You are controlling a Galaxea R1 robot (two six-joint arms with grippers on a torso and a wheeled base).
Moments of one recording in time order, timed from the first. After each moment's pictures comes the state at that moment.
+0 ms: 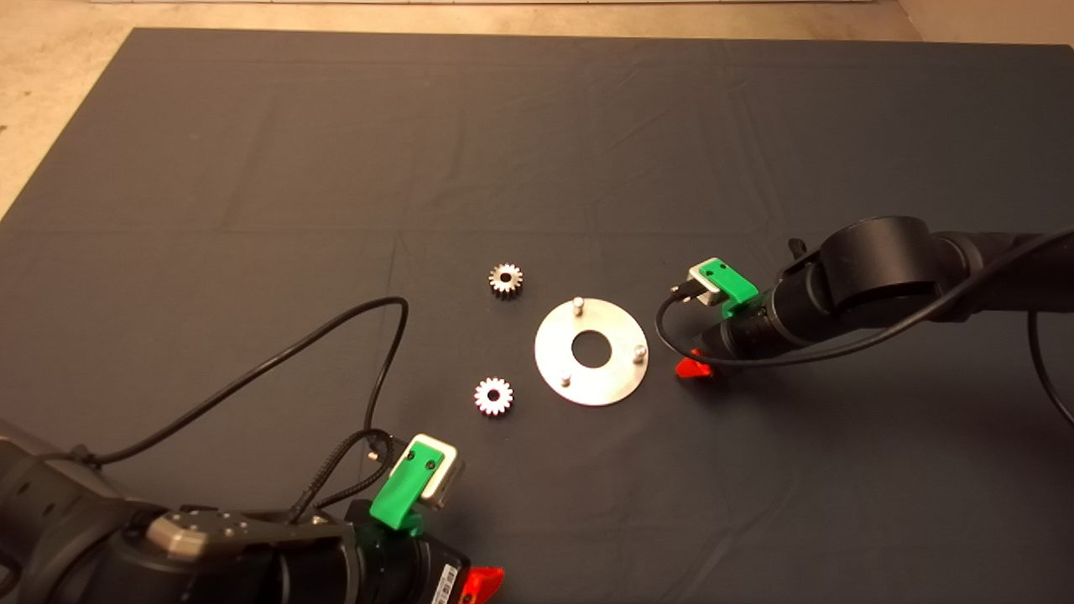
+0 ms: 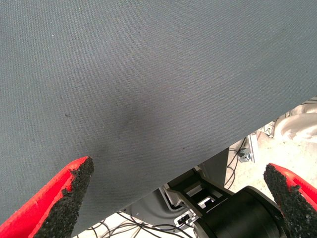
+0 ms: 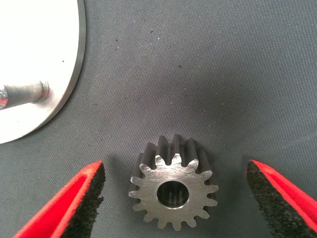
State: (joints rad) left arm 0.07 2.35 -0.31 0.97 1.53 -1.51; right arm 0.21 2.38 -0.90 -0.56 -1.37 1.07
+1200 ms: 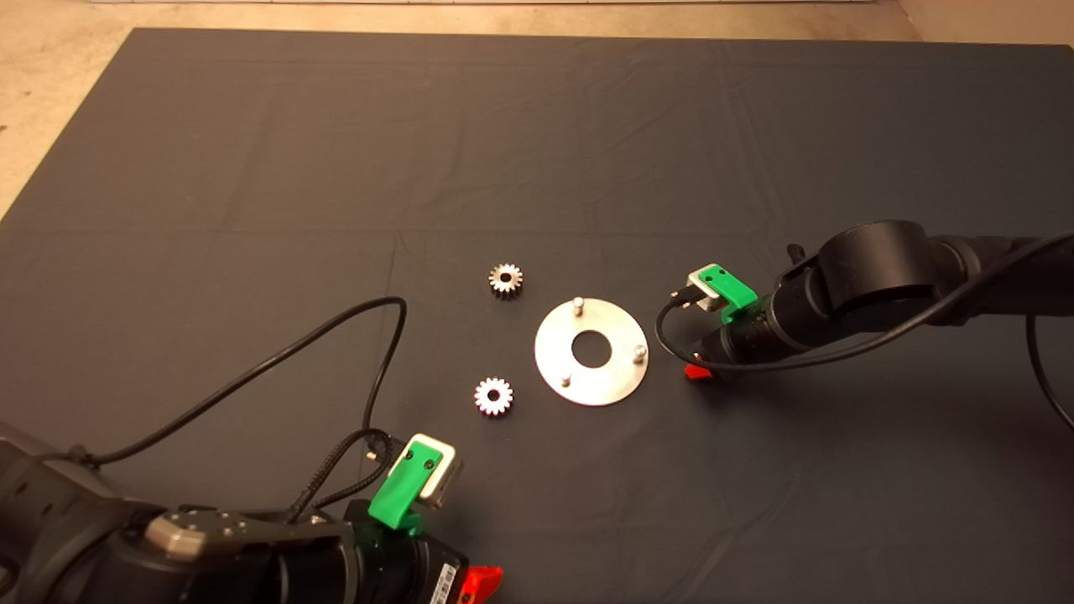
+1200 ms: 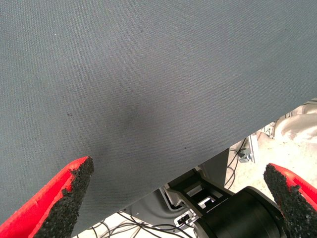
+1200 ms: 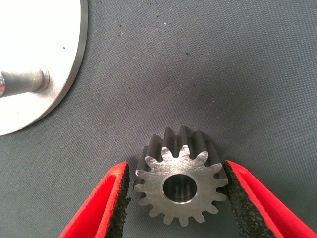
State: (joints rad) left arm 0.07 2.35 -0.31 0.97 1.53 -1.51; right arm 0.20 2.38 -0.90 -0.55 -1.37 1.07
